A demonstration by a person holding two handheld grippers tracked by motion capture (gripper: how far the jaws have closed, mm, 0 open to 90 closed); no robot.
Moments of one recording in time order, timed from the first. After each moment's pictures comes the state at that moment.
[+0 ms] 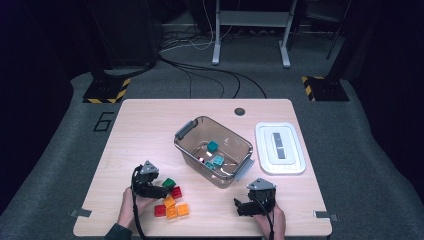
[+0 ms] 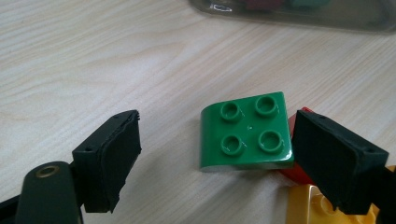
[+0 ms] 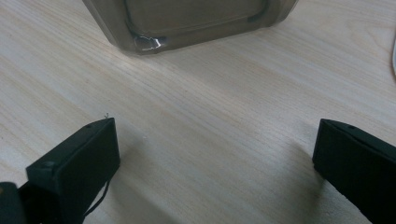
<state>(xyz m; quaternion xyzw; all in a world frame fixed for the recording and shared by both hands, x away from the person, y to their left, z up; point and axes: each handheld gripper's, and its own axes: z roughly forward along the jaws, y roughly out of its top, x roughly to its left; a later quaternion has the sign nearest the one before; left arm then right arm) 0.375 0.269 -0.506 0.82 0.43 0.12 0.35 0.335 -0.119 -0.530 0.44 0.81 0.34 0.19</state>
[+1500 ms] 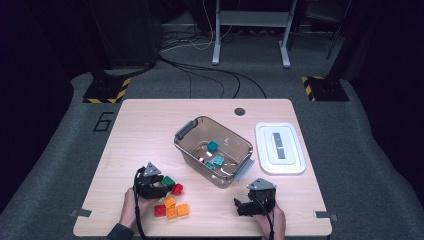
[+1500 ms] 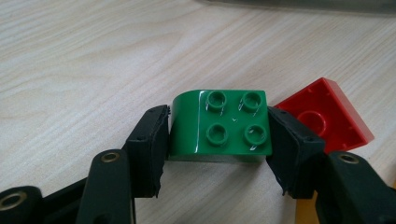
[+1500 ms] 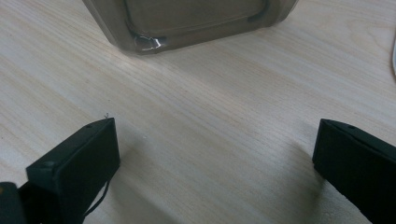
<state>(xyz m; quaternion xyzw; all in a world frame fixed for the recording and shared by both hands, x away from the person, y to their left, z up) 0.374 0.264 -0.516 0.83 0.41 0.14 0.34 0.335 -0.119 -0.530 0.44 0.81 0.34 0.19</state>
